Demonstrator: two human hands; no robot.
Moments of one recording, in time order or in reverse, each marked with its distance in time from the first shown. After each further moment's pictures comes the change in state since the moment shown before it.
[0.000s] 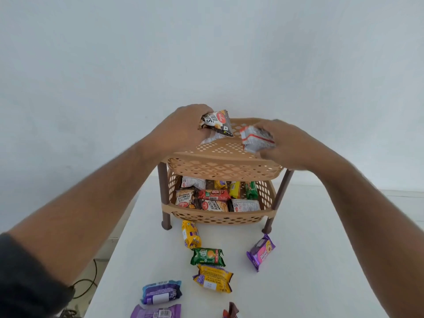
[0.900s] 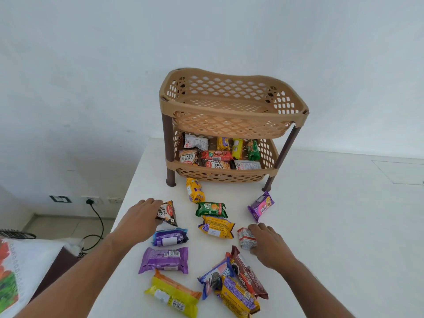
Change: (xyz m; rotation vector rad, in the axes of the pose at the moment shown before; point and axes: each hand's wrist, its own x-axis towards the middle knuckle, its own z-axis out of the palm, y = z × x) left_hand -0.269 -0.144 0.172 0.319 -0.400 -0.358; right_hand -0.206 0.037 0.294 -0.049 -0.459 0.321
